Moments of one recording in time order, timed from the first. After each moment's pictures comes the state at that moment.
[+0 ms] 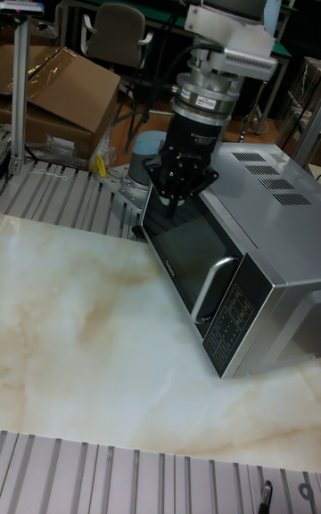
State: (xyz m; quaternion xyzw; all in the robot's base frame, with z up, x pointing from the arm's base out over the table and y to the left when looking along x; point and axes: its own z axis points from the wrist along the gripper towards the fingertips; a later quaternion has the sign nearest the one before) arm 0.523 0.004 0.263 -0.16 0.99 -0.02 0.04
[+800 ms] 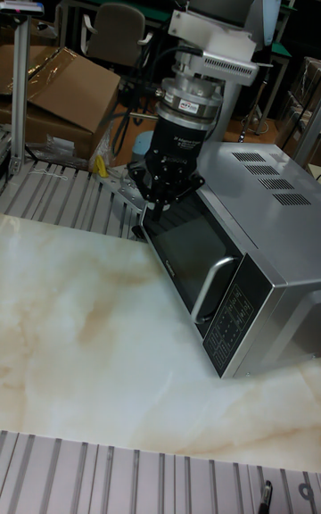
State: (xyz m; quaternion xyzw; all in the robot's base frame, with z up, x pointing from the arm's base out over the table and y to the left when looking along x) arm 0.528 -0.014 0.249 -0.14 0.99 -0.03 0.05
